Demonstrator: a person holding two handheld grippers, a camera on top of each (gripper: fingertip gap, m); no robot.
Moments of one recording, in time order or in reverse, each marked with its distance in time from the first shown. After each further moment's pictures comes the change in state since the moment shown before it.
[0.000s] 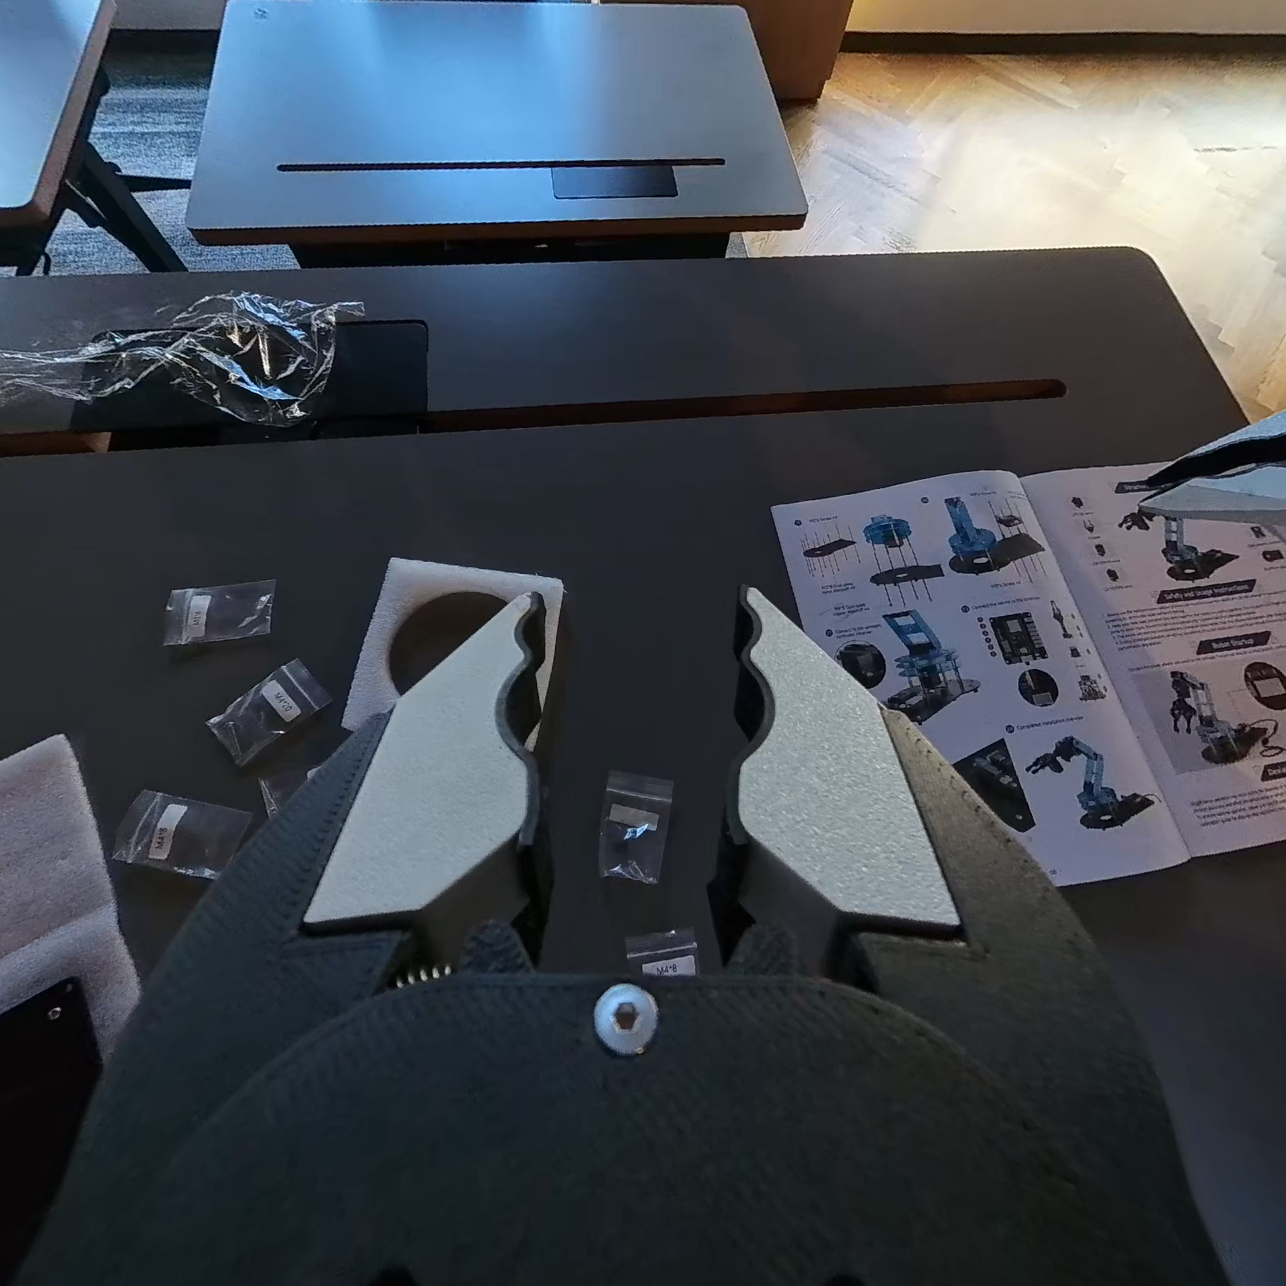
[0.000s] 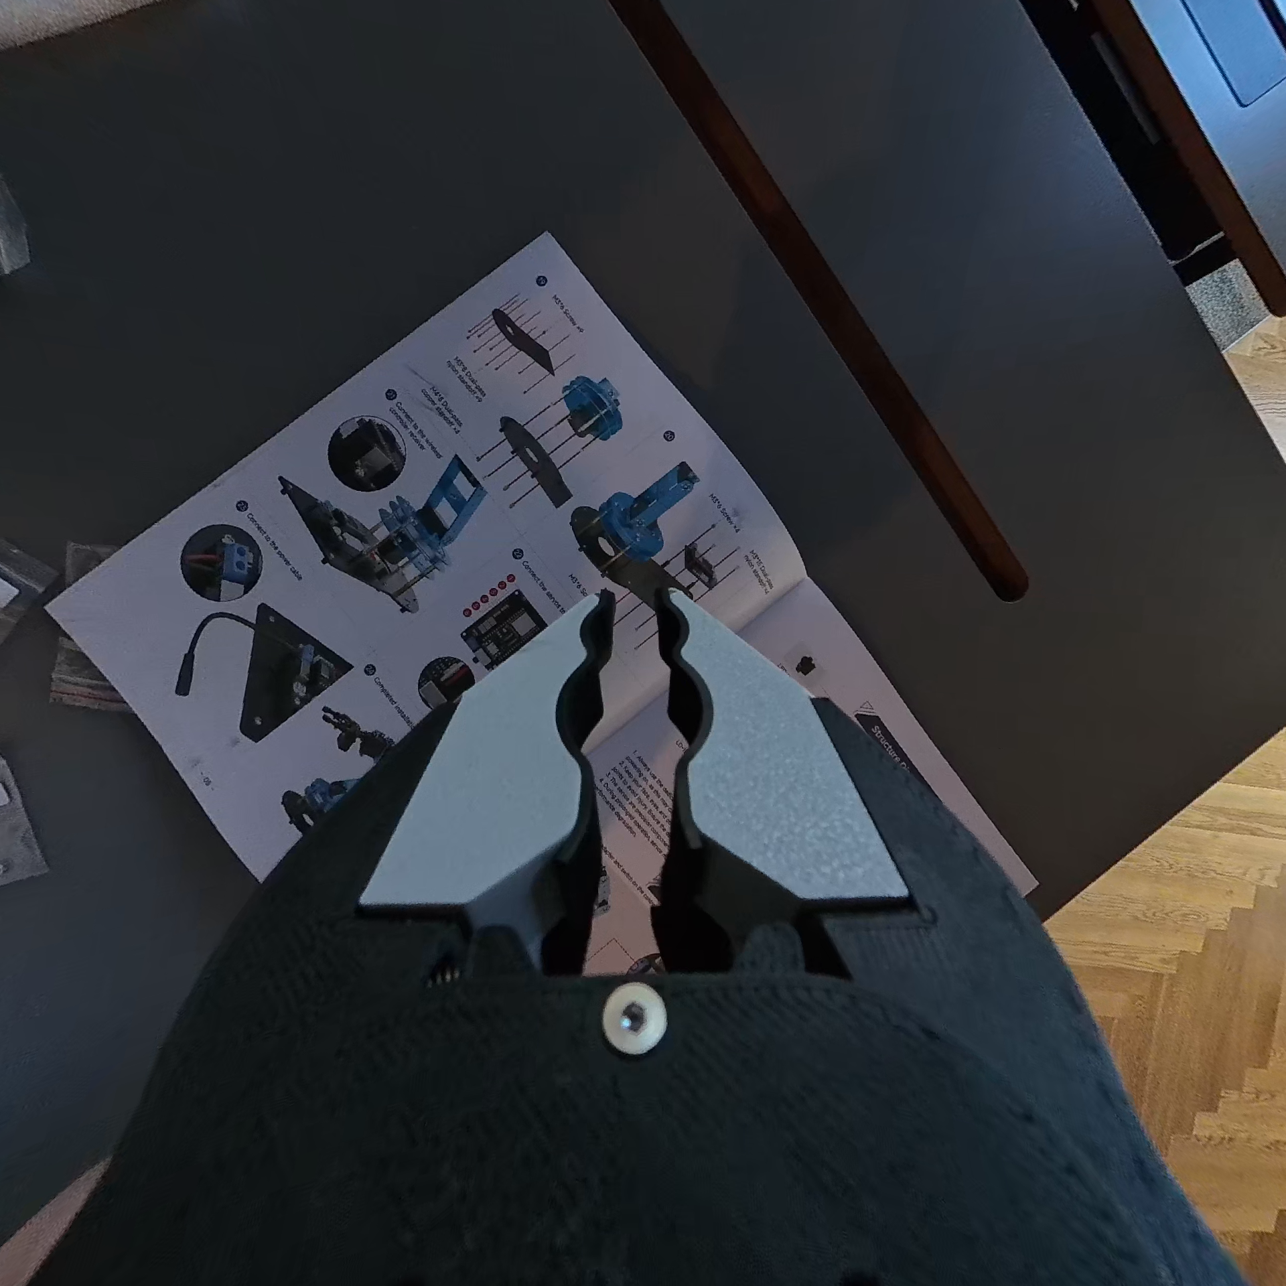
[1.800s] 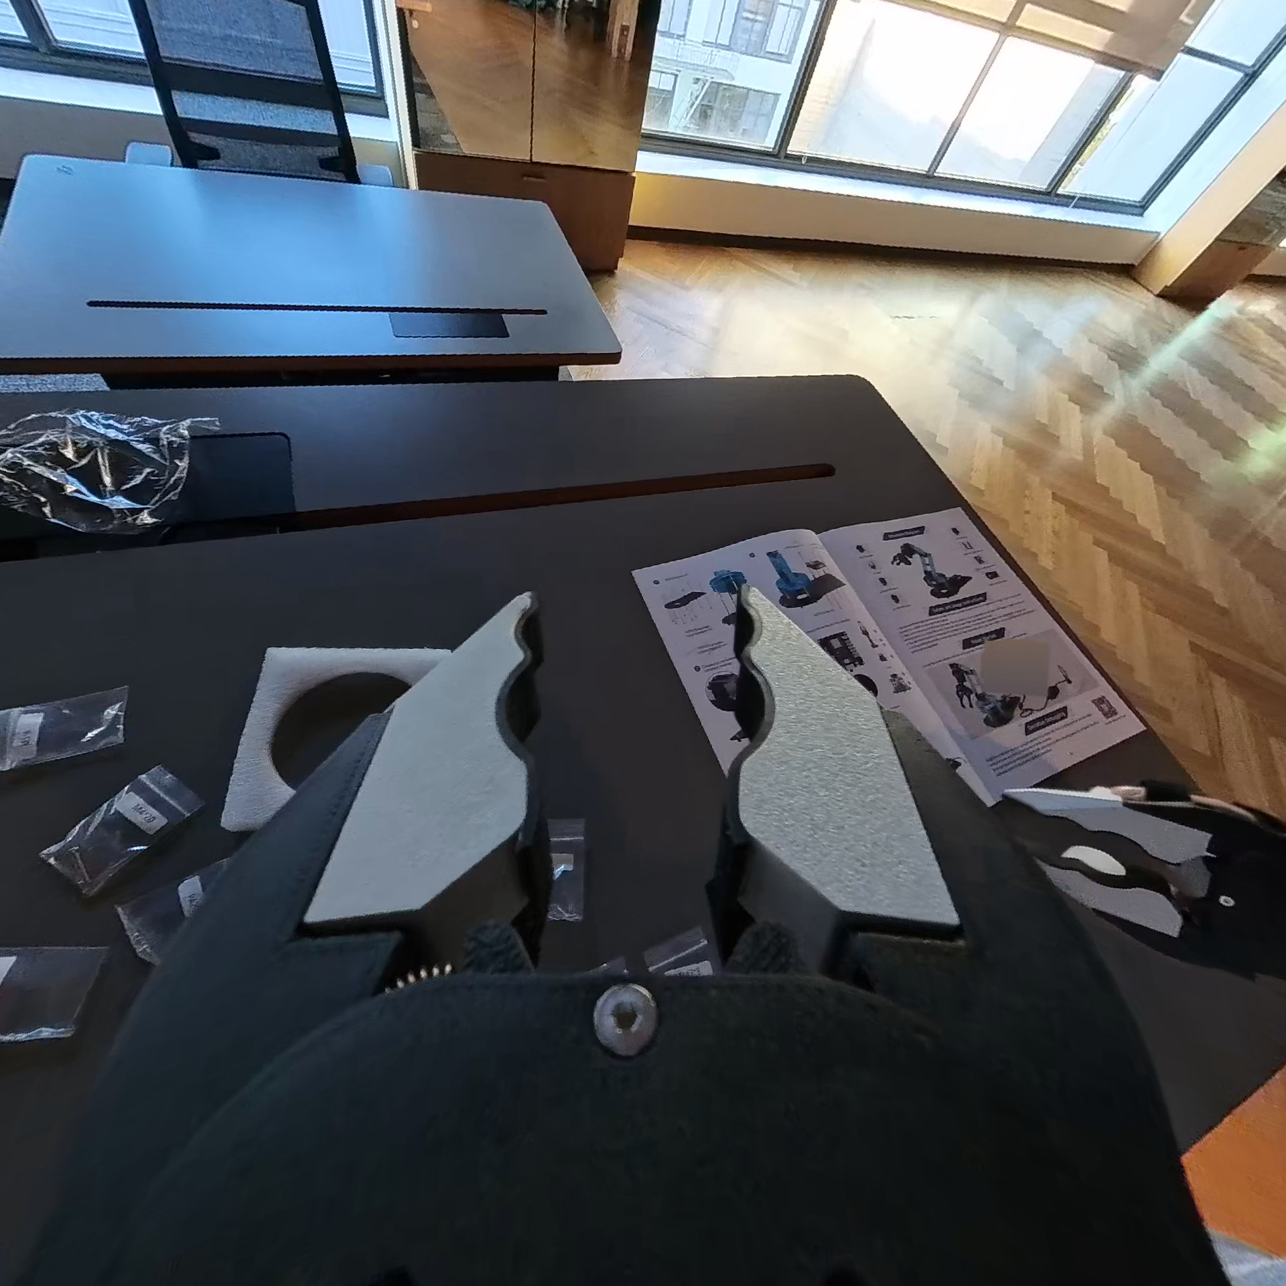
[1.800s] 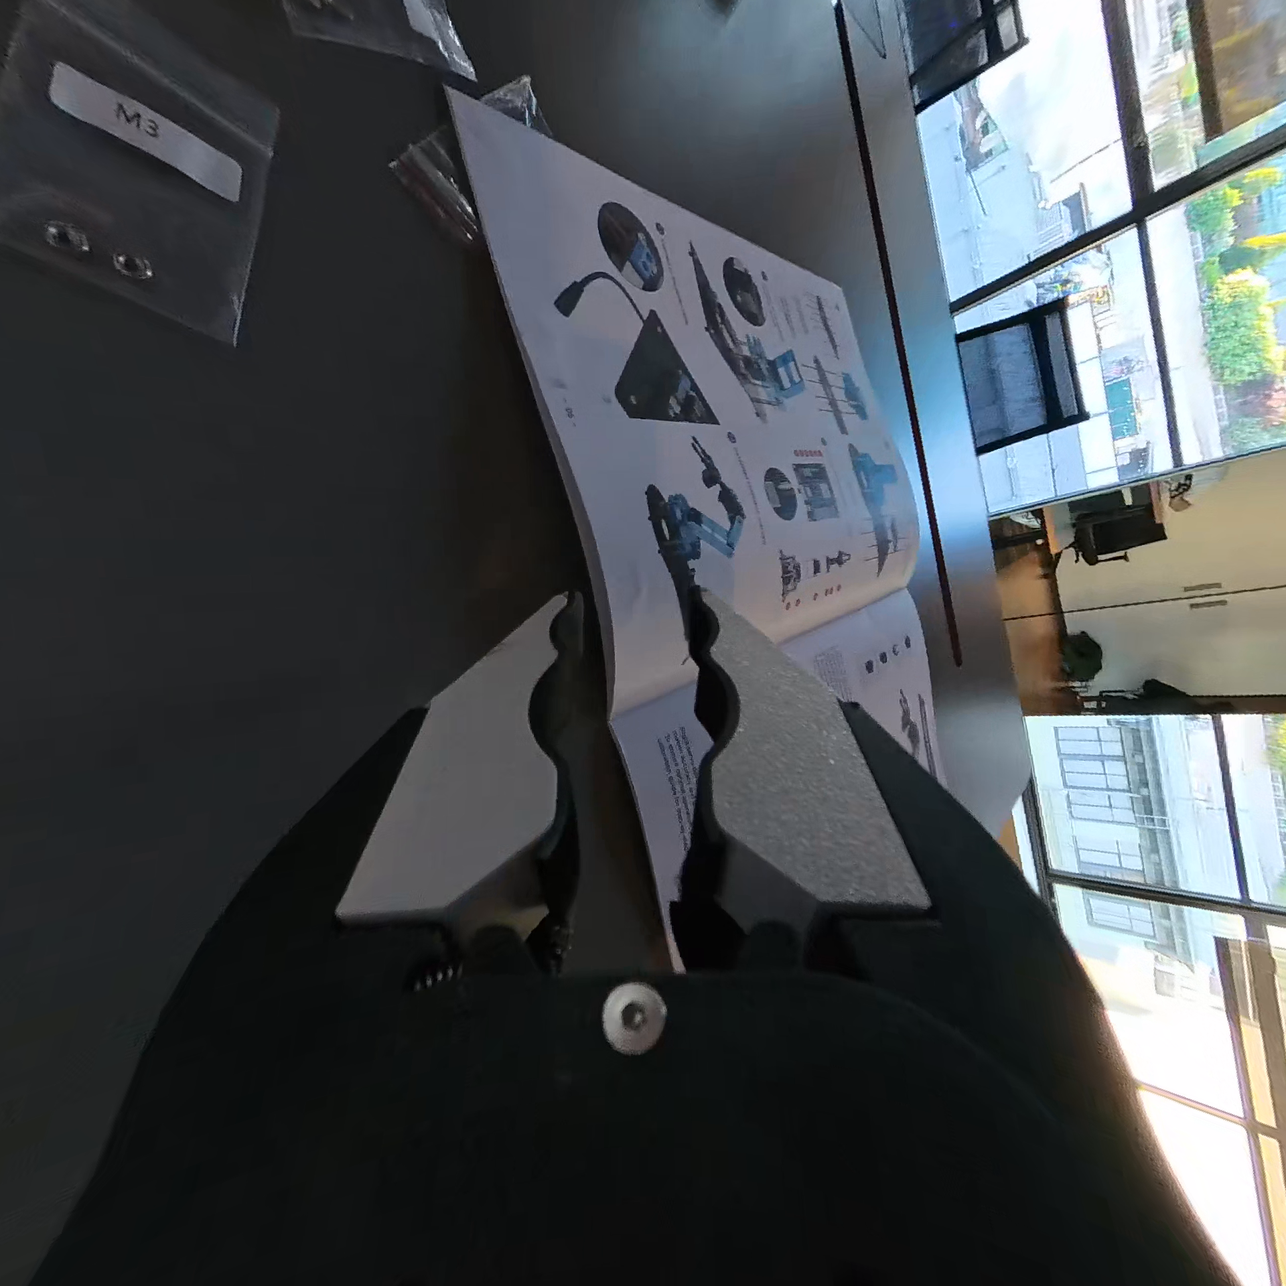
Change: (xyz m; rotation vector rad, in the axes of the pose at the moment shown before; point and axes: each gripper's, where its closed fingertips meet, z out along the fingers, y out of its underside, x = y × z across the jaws) left arm 0.025 -0.015 -0.045 0.180 0.269 -0.012; right arm -0.163 0.147 -0.017 0.323 0.339 -0.643
